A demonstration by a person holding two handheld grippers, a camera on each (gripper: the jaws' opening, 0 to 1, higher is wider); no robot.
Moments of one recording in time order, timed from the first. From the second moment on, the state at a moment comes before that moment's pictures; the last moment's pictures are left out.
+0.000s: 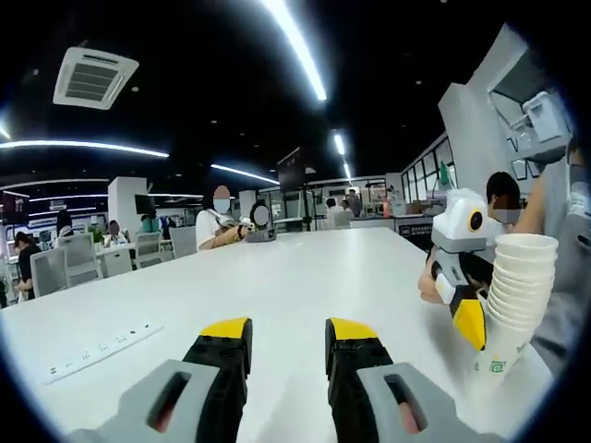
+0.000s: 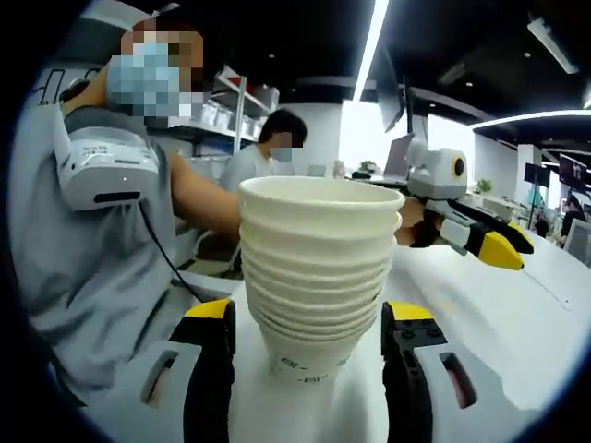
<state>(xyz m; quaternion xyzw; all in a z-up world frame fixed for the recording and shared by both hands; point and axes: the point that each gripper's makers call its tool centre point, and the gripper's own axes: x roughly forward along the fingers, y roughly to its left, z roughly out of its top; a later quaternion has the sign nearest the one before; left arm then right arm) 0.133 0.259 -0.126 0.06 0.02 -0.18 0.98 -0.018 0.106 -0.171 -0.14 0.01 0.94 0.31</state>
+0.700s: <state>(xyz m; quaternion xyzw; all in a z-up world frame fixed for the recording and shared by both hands) 0.134 0.271 -0.129 0.06 0.03 -0.17 0.98 -0.018 0.114 -0.177 -0.12 0.00 0.94 0.33</state>
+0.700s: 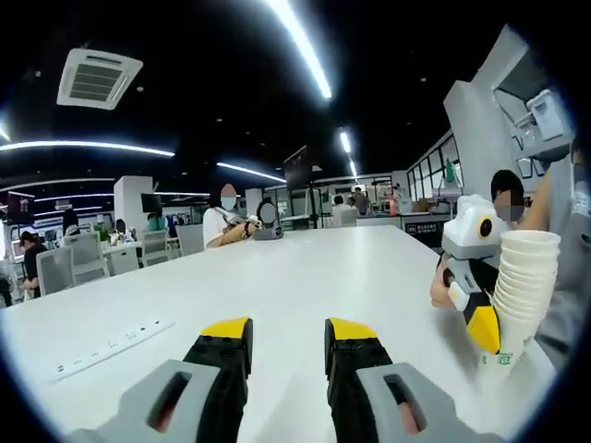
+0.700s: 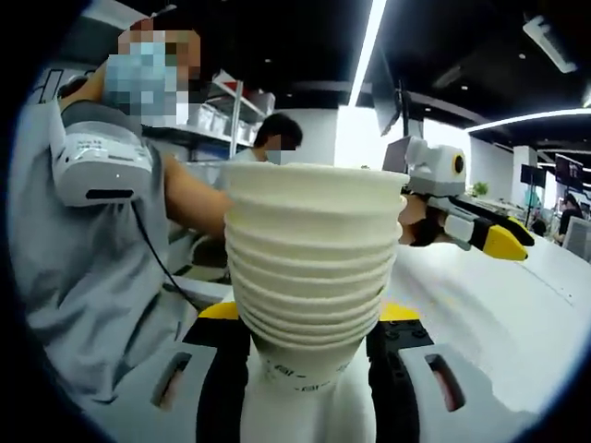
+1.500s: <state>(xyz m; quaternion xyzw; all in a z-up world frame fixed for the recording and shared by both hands) 0.133 0.277 -0.126 0.05 0.02 -0.16 0.99 0.085 0.144 -0.178 -0.13 0.01 0.89 0.44</state>
